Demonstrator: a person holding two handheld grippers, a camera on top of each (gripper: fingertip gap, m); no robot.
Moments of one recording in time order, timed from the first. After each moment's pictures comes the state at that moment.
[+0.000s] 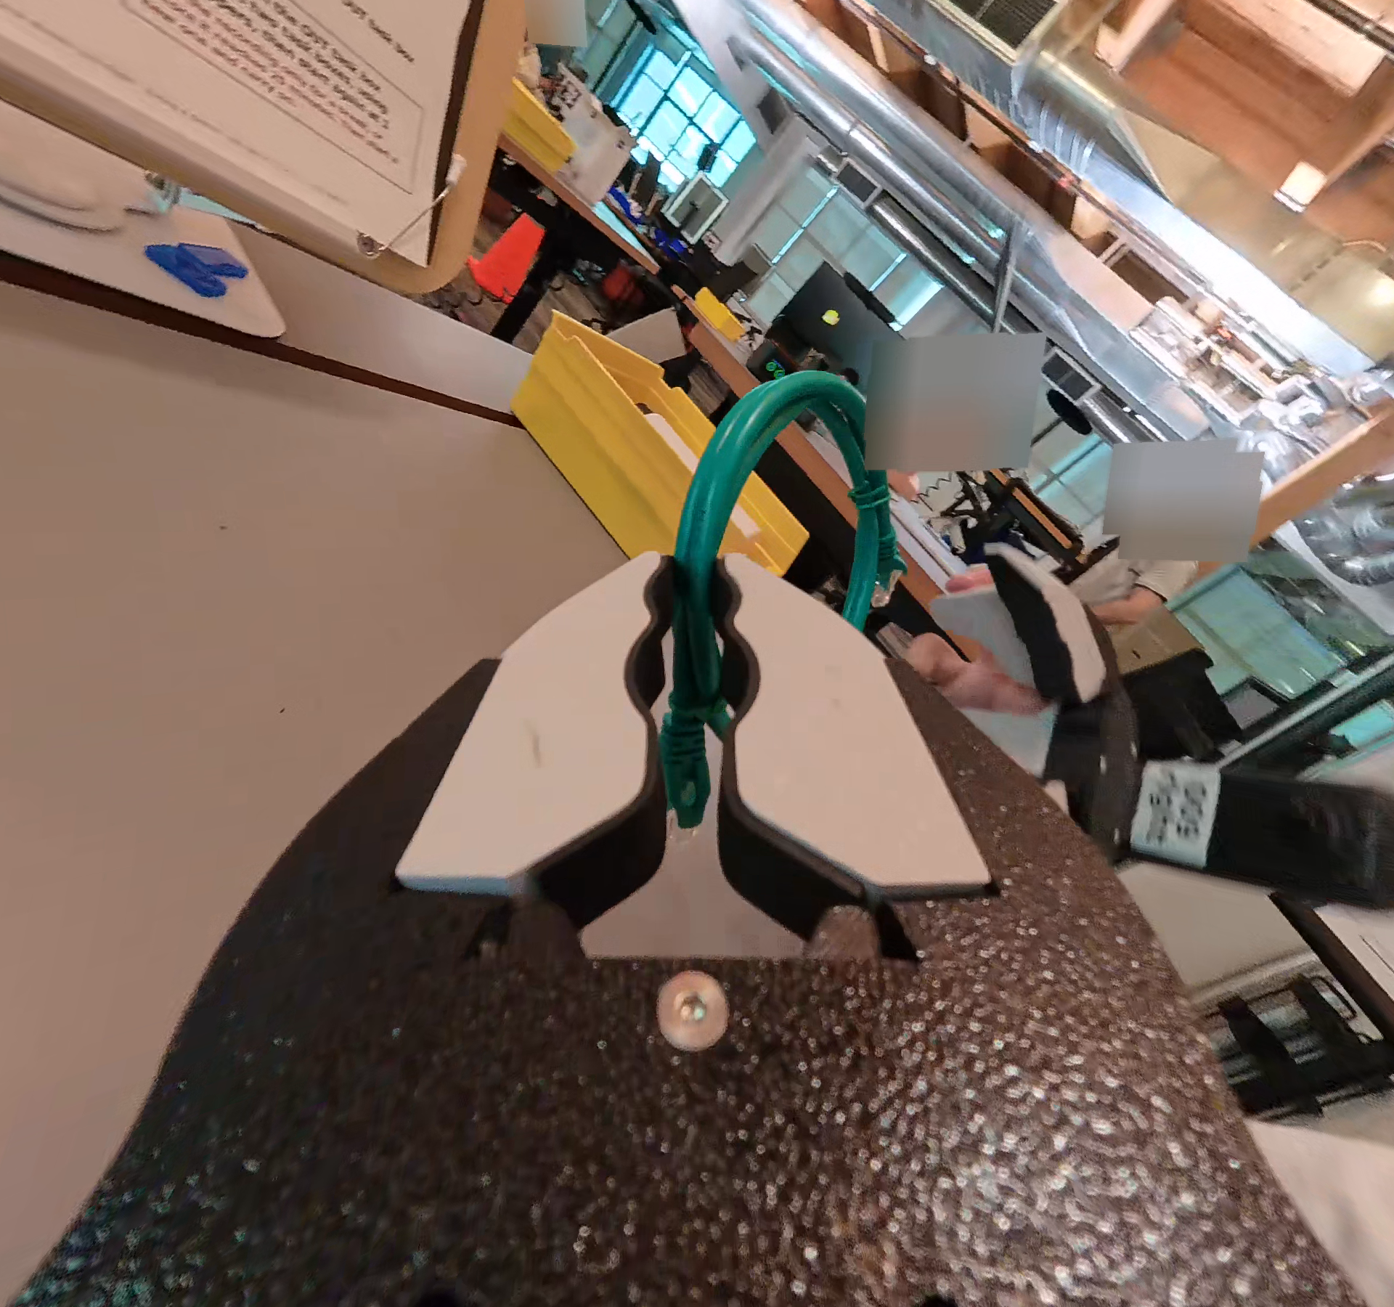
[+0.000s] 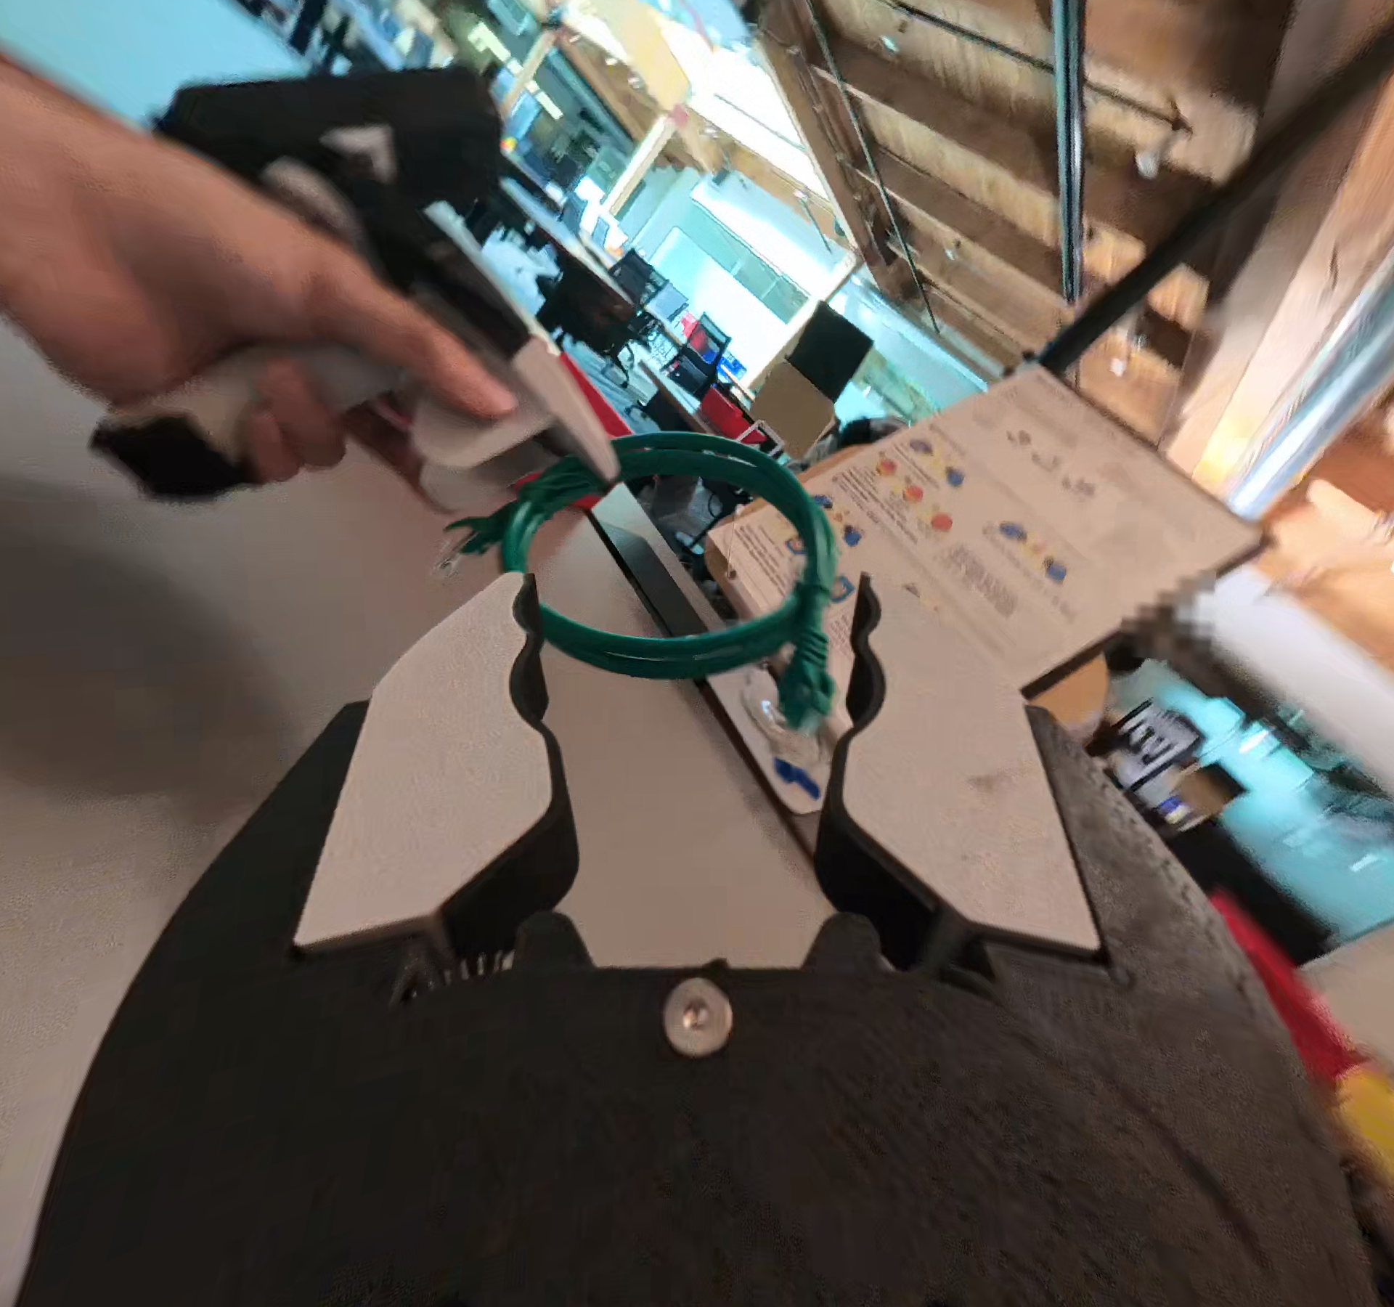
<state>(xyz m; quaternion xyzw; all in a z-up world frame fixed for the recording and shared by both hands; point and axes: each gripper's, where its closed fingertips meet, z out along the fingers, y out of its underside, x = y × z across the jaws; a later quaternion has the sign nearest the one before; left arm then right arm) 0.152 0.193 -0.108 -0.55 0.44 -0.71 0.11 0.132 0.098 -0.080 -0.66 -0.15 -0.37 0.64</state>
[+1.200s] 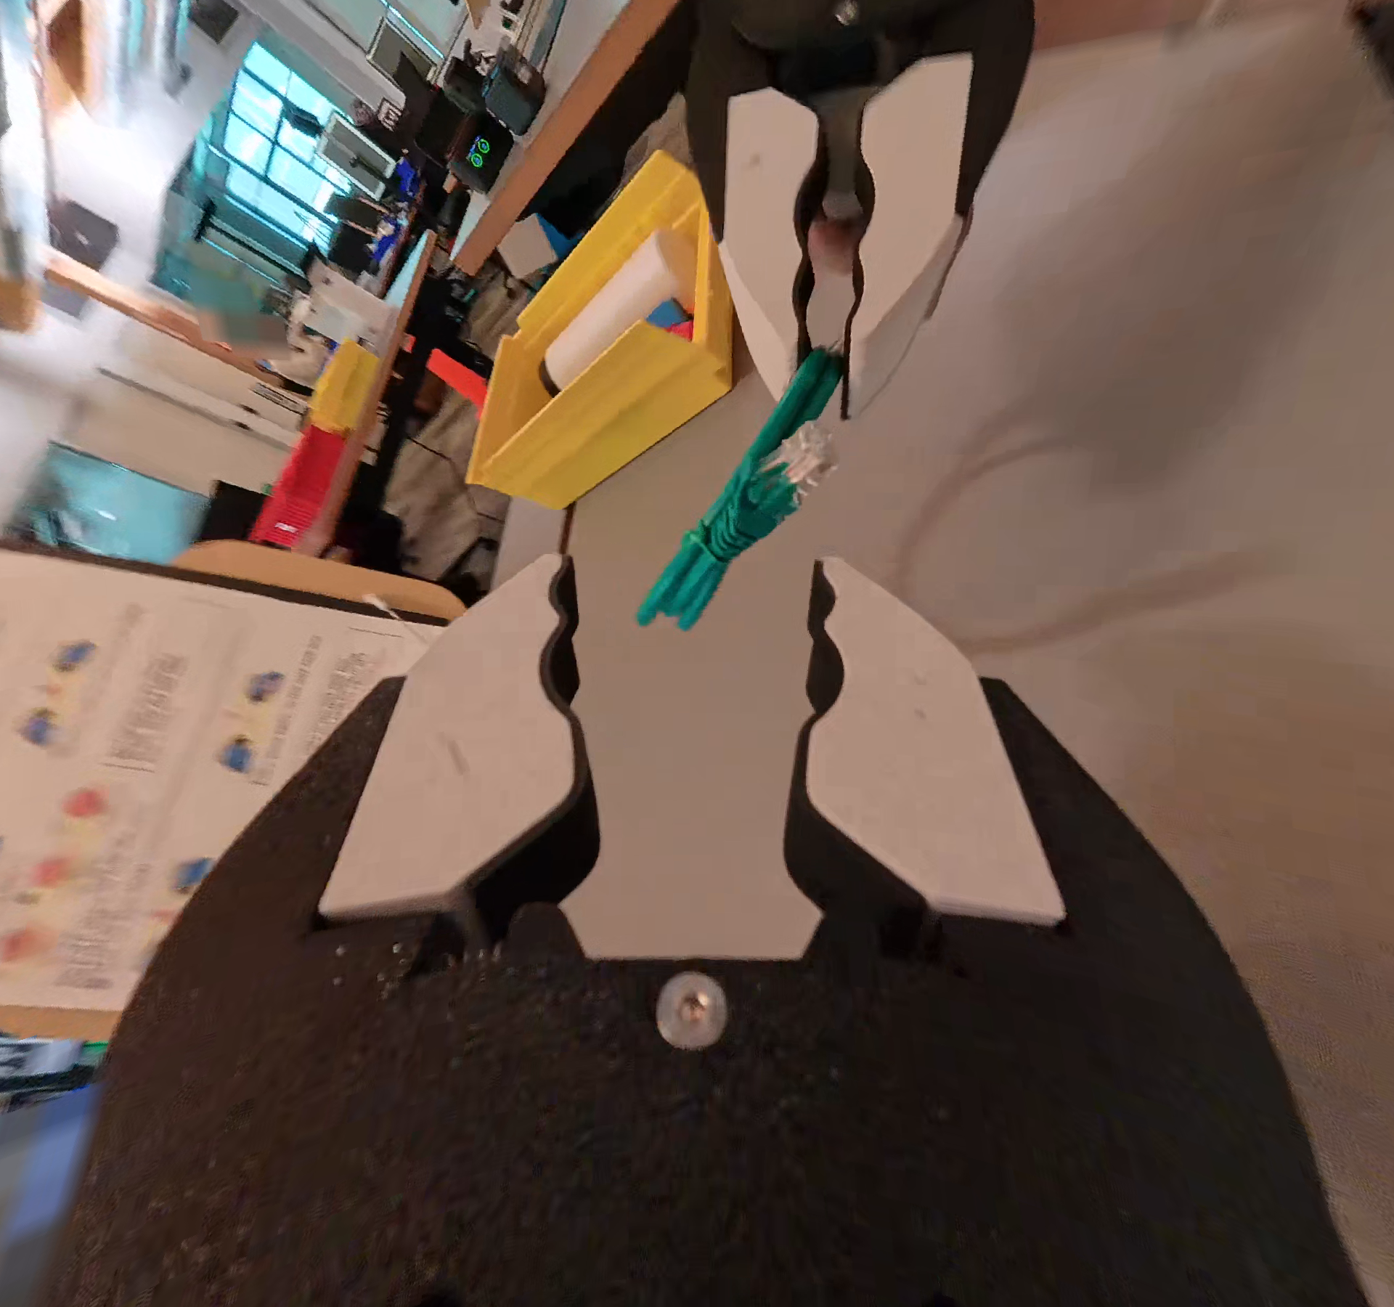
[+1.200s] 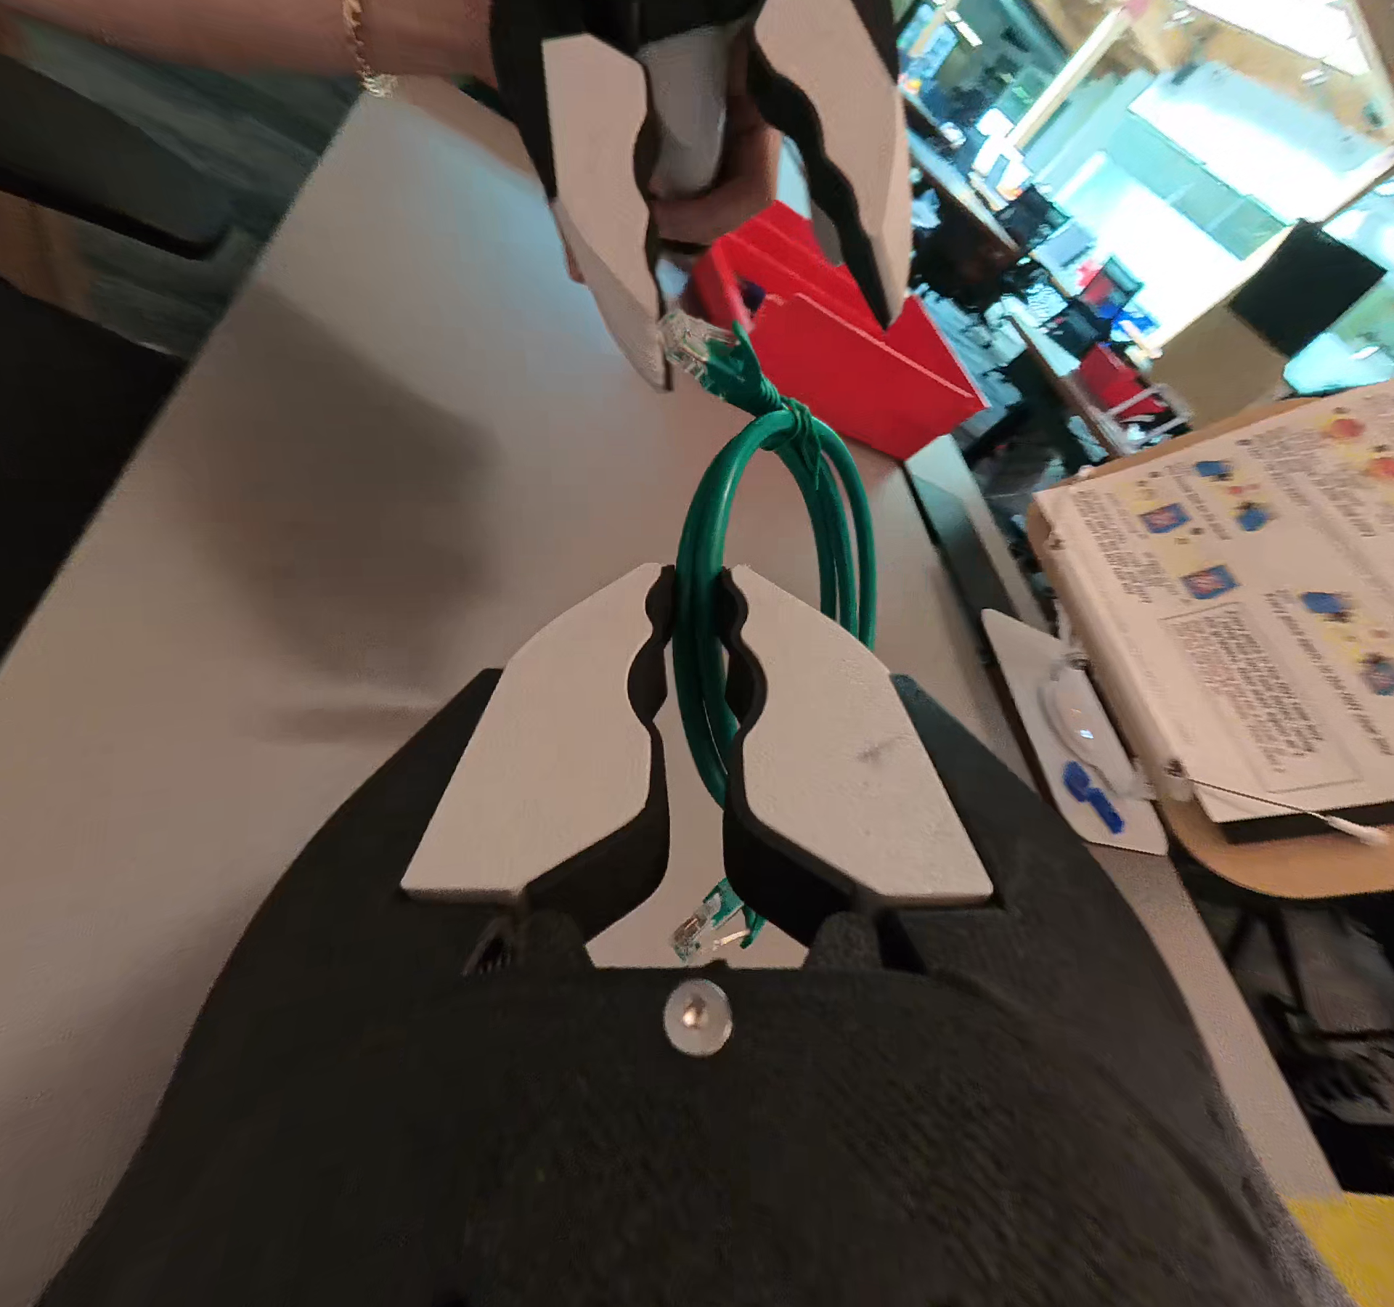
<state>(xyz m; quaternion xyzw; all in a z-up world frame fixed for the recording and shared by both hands) 0.097 0.127 -0.105 -0.02 0.82 -0.37 0.43 0.101 0.074 -0.133 -0.76 -0.26 -0.15 0.58</state>
